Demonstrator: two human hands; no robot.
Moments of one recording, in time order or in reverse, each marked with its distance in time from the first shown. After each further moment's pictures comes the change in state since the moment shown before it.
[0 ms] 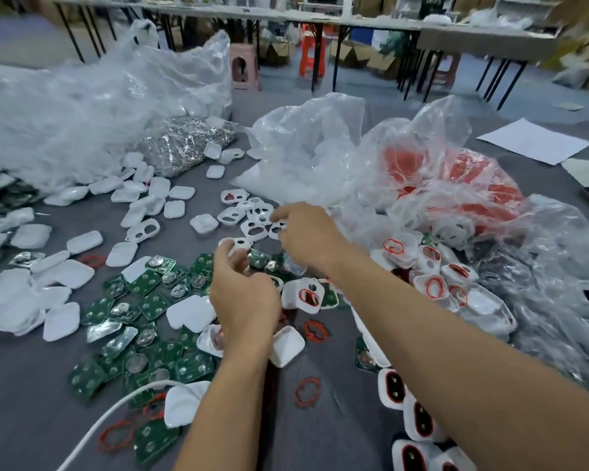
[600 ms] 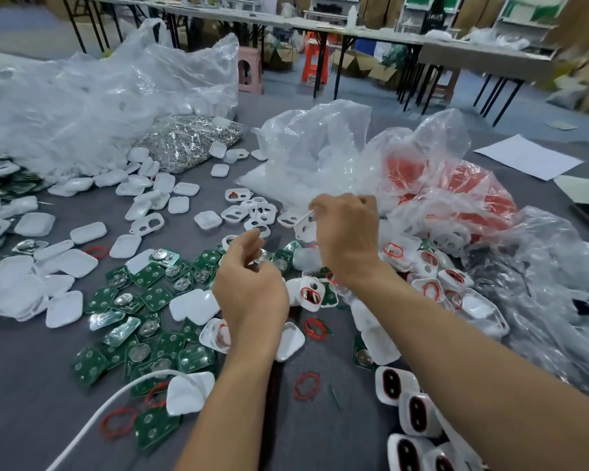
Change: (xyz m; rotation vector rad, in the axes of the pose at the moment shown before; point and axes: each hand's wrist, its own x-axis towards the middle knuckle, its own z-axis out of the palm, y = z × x) left_hand -0.015 0.014 -0.005 -0.075 -0.005 0.151; right_hand -0.022 0.024 -0.011 -0.140 0.539 -0.025
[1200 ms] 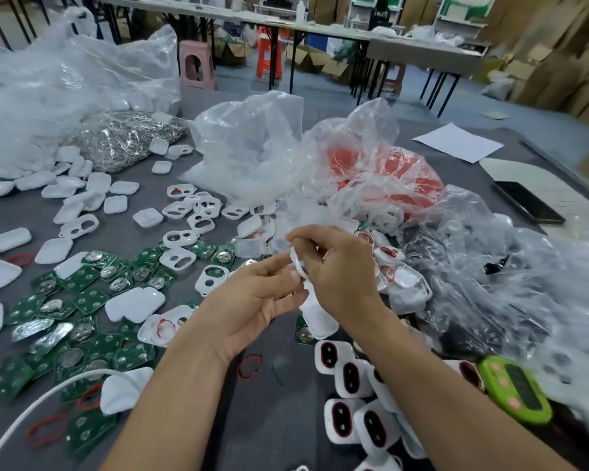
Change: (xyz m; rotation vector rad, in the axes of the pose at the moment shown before) left_hand -0.025 0.003 0.017 -0.585 -1.103 -0.540; right_hand -0.091 0.038 -0.065 0.490 0.012 0.060
